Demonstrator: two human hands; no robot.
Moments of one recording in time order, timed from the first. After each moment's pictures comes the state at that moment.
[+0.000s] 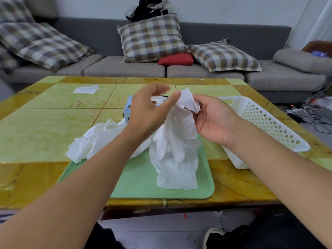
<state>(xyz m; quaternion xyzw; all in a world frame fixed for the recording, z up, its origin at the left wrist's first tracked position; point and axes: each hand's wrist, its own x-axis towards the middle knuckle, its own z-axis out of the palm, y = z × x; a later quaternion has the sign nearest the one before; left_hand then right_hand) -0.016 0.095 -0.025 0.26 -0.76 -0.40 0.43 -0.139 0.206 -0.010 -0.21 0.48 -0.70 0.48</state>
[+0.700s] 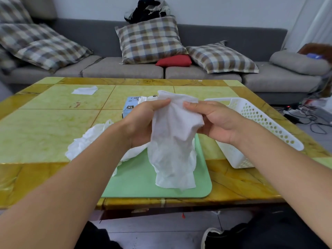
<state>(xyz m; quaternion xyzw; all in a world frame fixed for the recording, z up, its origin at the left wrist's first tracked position) 0.004 0.109 -0.004 0.23 -0.53 -0.80 0.14 -0.156 0.218 -0.008 -0.31 0.59 -0.59 0.45</state>
